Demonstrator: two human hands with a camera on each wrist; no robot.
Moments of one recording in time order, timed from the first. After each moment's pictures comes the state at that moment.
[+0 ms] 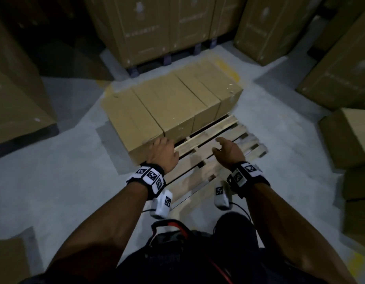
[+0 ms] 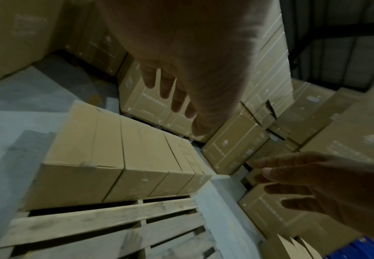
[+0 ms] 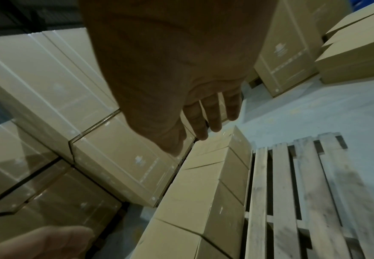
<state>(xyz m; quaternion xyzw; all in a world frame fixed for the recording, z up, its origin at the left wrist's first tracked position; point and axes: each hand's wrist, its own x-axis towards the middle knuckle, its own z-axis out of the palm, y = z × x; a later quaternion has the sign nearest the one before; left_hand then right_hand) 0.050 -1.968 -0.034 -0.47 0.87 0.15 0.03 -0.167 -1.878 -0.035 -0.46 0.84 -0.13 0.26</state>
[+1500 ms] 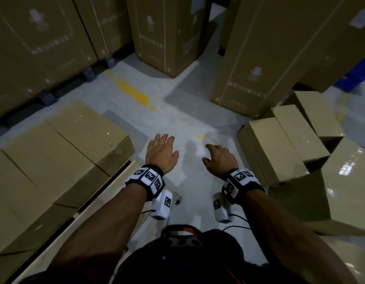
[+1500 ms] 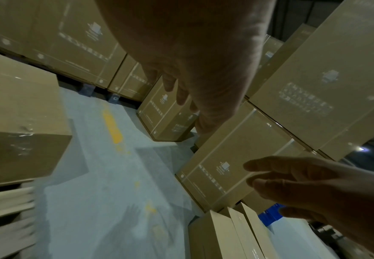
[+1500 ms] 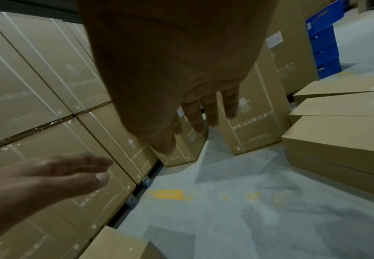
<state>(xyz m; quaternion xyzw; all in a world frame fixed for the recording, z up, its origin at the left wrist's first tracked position) -0.787 -2.061 -0.050 -0.34 0.92 0.17 0.04 -0.930 -1.905 -0.029 -0.40 0.89 -0.02 0.22</state>
